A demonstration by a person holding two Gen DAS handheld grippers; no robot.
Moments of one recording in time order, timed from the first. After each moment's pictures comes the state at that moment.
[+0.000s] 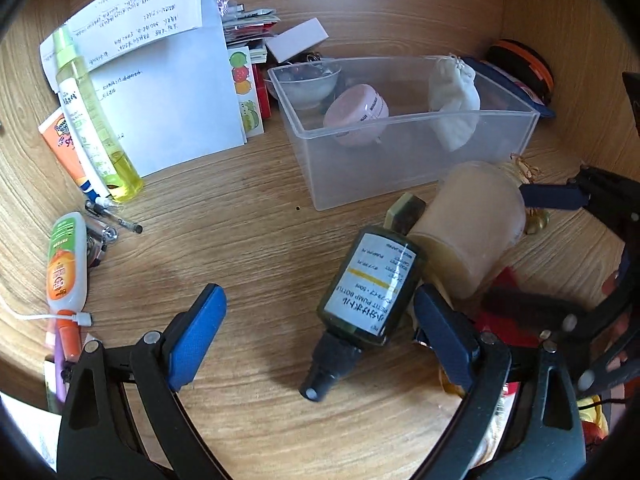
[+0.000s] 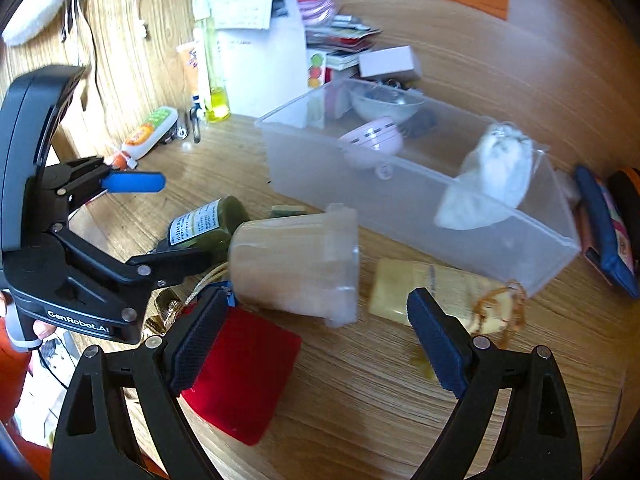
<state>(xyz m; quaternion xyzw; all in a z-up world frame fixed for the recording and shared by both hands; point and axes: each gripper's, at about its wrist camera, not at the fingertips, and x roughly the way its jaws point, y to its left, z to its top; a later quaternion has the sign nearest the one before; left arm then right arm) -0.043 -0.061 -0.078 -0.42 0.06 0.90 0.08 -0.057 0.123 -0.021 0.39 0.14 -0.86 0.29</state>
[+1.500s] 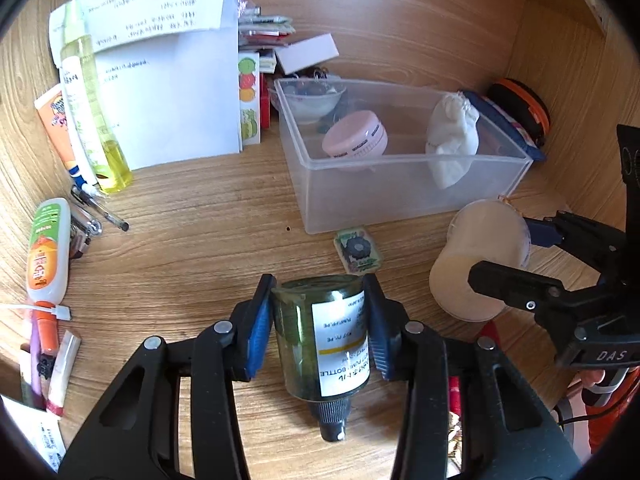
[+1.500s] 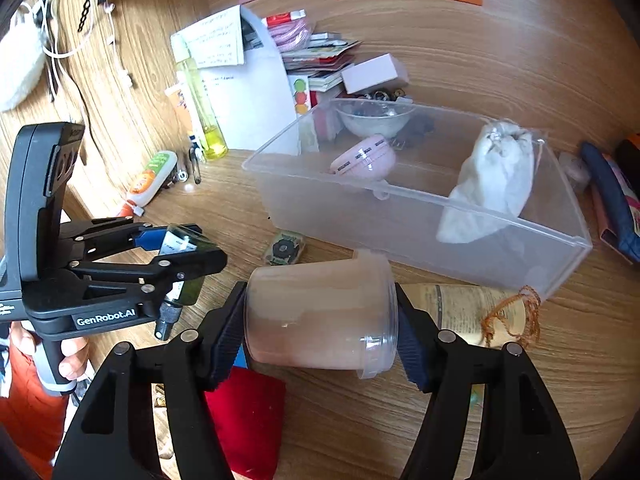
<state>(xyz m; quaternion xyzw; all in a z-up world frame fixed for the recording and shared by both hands) -0.054 -0.072 -0.065 -0.41 -0.01 0.91 0.10 -0.070 0.136 -0.005 0.38 0.05 -0.87 0.30</state>
